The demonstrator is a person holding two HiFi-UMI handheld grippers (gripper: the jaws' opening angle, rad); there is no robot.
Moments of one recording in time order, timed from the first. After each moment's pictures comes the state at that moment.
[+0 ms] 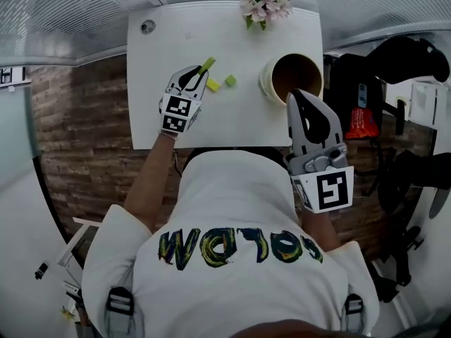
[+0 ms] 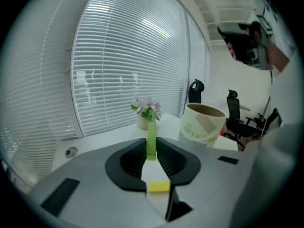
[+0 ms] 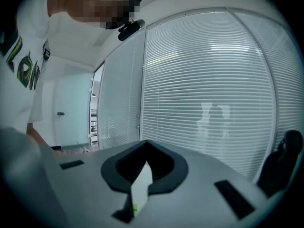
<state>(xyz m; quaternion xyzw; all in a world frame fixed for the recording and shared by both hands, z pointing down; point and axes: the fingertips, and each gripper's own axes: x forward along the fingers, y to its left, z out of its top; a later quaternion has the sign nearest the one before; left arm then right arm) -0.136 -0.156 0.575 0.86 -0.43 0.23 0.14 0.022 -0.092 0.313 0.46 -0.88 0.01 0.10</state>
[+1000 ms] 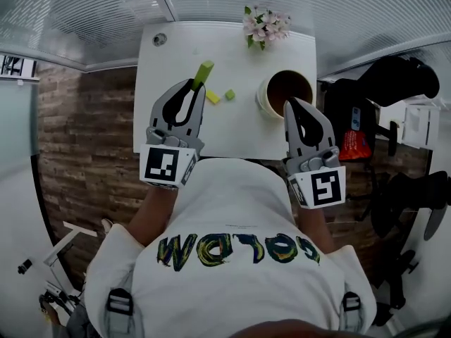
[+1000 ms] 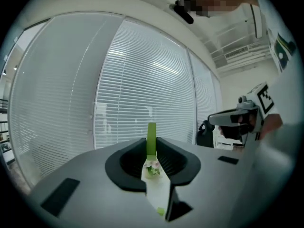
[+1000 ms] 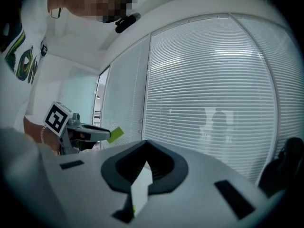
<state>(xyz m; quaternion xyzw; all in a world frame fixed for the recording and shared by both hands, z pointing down) -0.134 -0.085 0.321 0.84 -0.54 0.04 0.04 0.032 -0.067 0.288 0.45 -0.89 -0.02 0.08</state>
